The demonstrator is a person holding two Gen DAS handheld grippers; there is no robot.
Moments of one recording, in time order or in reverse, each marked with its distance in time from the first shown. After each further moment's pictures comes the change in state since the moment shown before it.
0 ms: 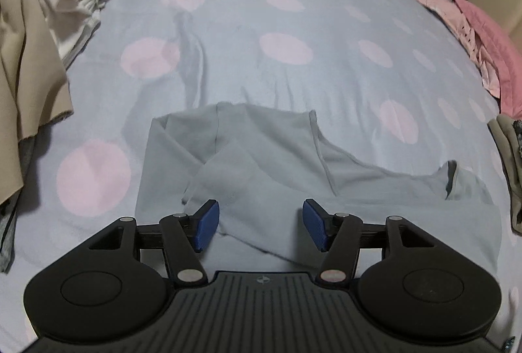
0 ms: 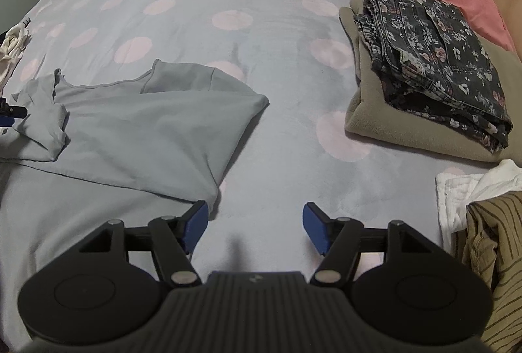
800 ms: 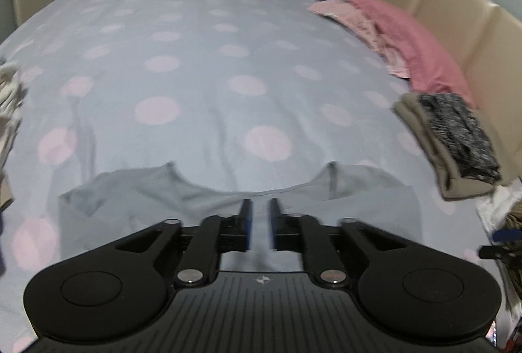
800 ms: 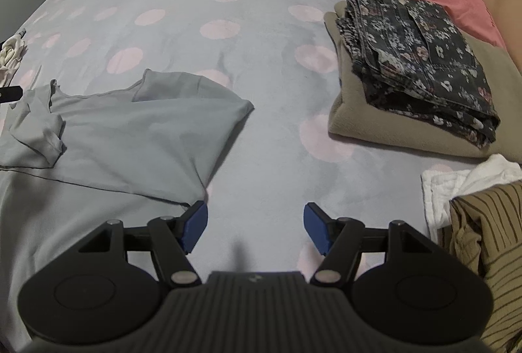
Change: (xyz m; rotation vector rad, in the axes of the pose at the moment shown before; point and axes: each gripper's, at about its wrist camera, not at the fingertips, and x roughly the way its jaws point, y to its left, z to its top) left arm -0.051 -0.086 0.002 0.231 -0.113 -0.173; right arm -0.011 -0.015 -0.006 0.031 -0.024 -0.011
